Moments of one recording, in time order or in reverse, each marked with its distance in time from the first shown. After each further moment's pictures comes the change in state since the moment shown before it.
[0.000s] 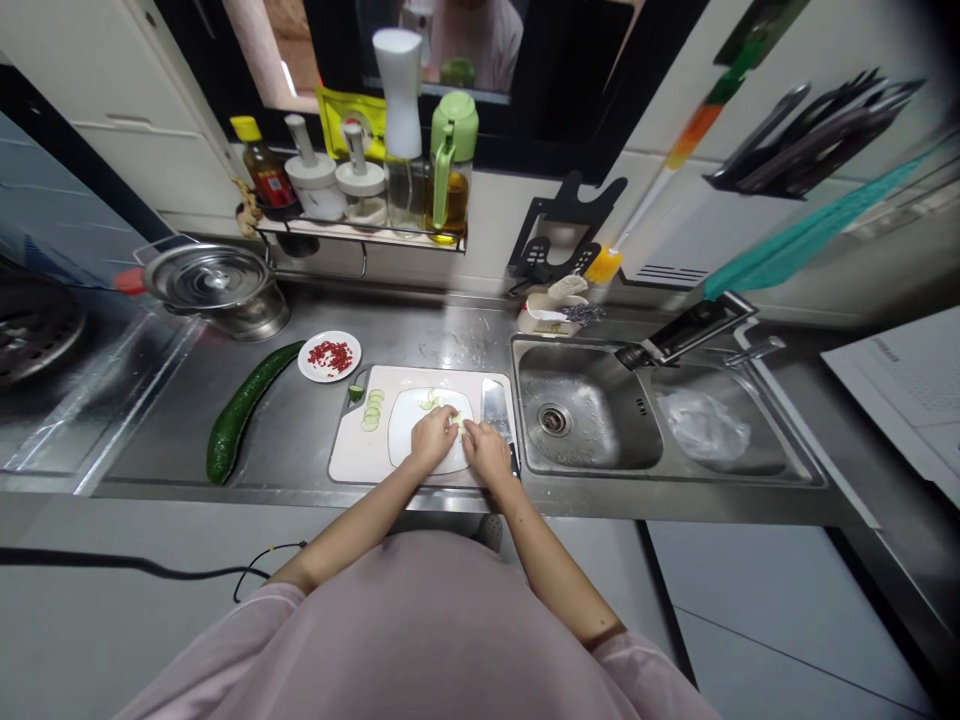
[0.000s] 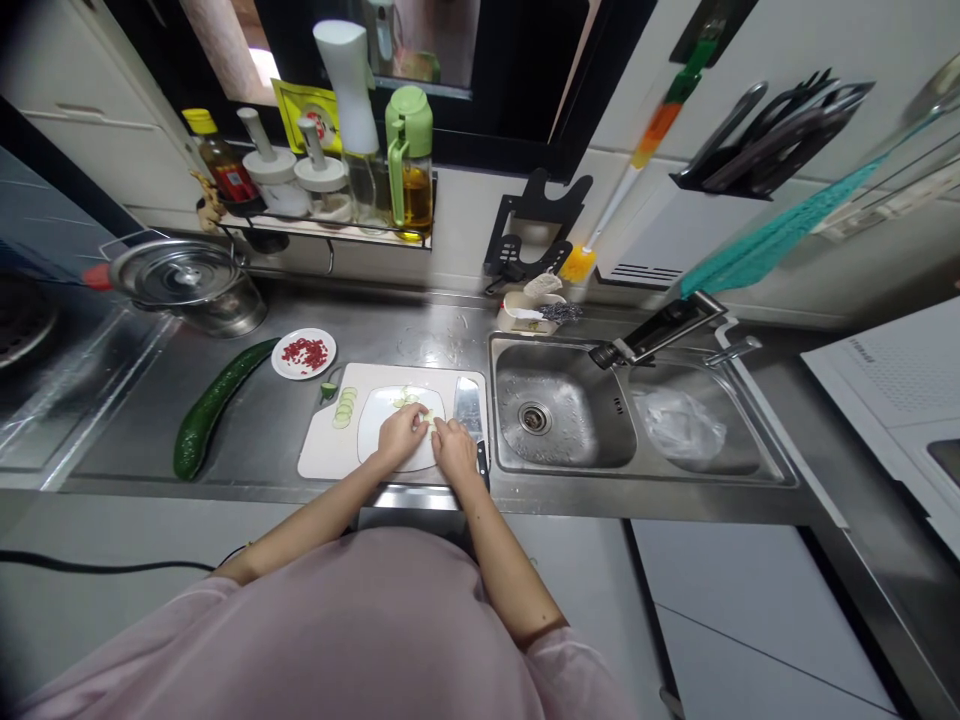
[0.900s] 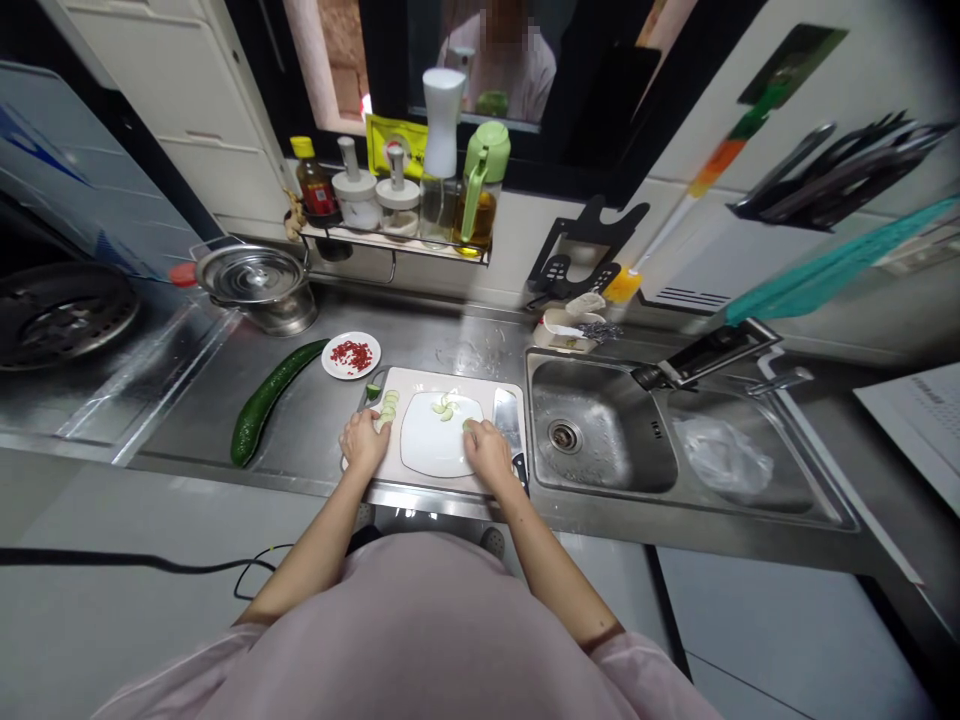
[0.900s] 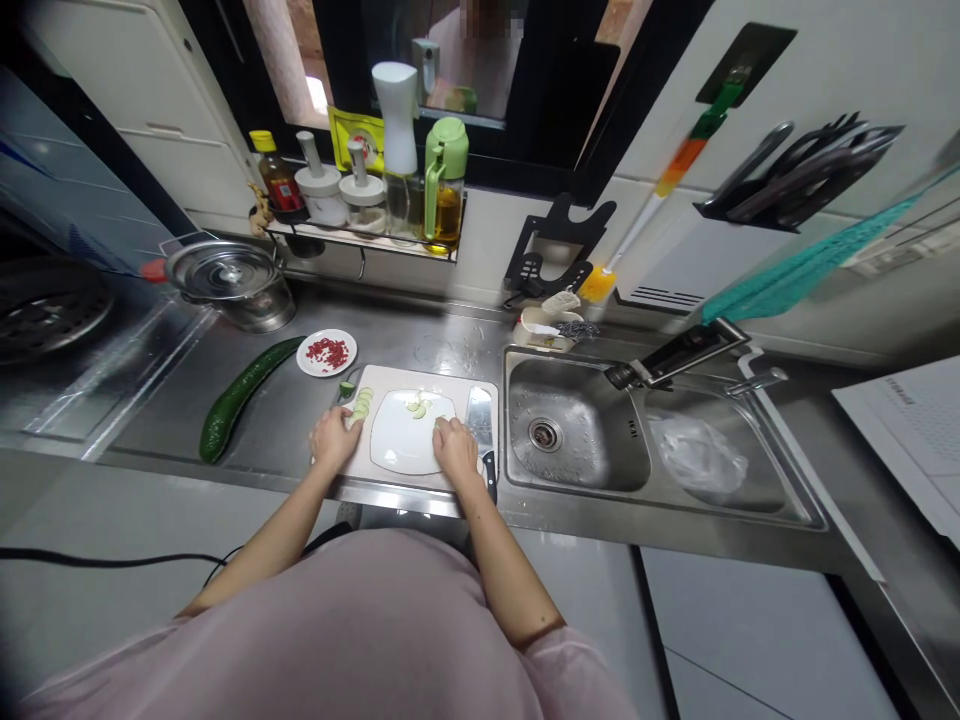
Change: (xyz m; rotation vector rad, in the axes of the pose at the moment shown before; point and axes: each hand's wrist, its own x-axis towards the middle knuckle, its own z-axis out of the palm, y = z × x) left_hand -0.032 -0.103 -0.065 0.201 0.291 -0.508; right_hand 0.009 -0.020 -0.013 0.019 0.011 -0.052
